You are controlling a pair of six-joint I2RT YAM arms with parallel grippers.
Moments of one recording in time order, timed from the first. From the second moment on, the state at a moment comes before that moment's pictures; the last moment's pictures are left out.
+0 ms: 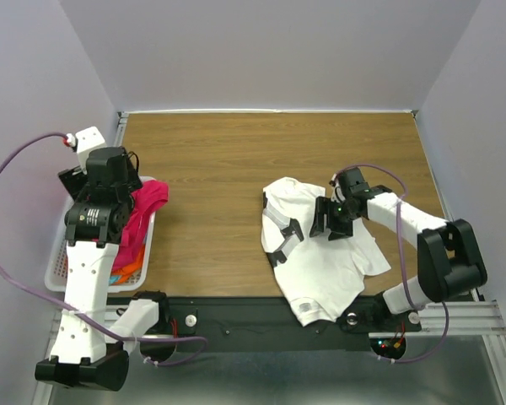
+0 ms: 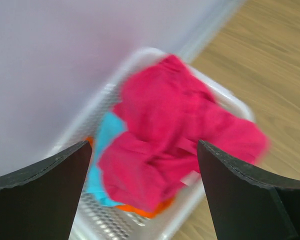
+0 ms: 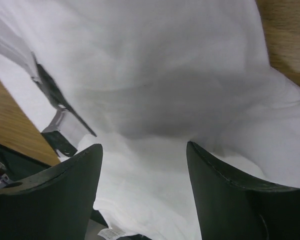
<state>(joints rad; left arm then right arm) -0.08 0.92 1.26 -0.90 -0.79 -0.26 0.32 1.43 0.86 -0.60 -0.33 0.42</state>
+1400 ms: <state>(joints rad) -0.75 1.89 1.31 -0.41 -0.19 -0.43 0.01 1.75 1.12 -0.38 0.02 0.54</state>
